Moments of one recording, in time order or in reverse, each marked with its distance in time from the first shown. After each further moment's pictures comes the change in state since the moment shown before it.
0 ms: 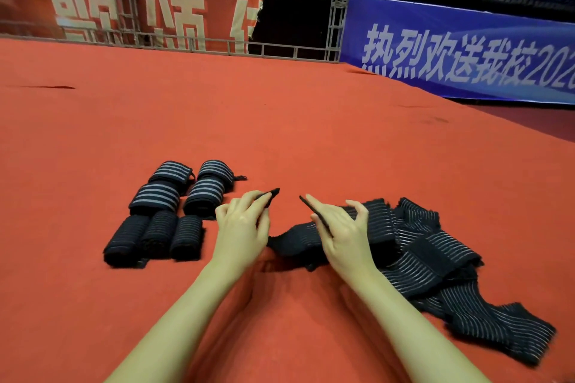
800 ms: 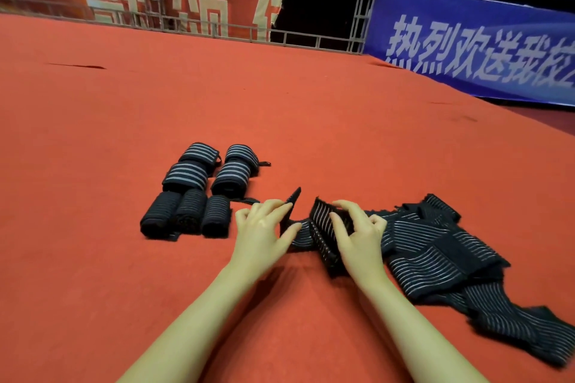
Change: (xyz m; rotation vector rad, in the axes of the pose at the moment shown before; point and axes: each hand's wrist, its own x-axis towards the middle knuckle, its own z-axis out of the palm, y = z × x) left_hand -0.049 -0.018 -0.028 -0.042 -0.055 -0.060; right_hand -0.021 -0.049 0.018 0.177 -0.009 0.290
